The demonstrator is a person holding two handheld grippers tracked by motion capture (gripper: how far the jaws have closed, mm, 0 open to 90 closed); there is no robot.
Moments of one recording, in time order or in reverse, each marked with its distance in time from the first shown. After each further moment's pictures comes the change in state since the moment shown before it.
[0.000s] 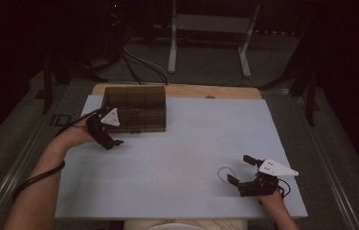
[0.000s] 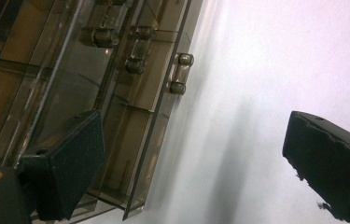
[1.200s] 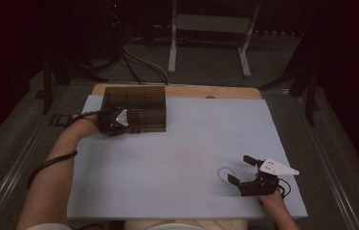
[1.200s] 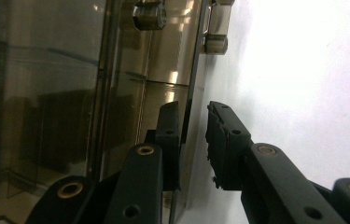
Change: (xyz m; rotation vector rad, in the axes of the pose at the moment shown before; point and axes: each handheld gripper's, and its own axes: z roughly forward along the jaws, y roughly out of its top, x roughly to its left) left arm 0.023 0.007 0.048 0.245 -0.002 0.176; right arm -0.002 -0.001 0.000 0.000 0.014 0.027
